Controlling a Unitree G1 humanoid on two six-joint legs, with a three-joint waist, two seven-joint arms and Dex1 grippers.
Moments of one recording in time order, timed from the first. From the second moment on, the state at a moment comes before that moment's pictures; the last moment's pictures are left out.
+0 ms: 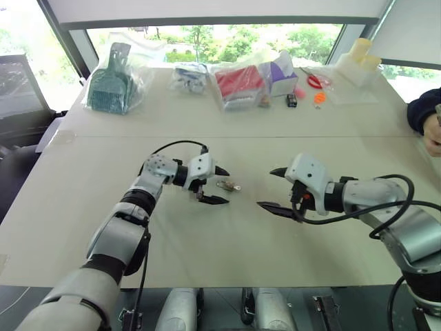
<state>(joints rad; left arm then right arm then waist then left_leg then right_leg) -0.96 0.27 -0.25 1.15 -0.01 -0.45 -1.34 -0.33 -0.83 0.06 -0.58 0.38 0.85 0.79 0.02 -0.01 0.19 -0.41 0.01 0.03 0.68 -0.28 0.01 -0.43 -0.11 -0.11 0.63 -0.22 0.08</state>
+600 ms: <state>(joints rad) -0.96 0.37 -0.18 0.99 -0.06 -0.34 -1.45 -0.42 -0.77 0.22 -0.50 0.22 0.68 0.74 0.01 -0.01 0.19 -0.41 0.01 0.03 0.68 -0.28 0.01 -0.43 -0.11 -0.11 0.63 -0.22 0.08</state>
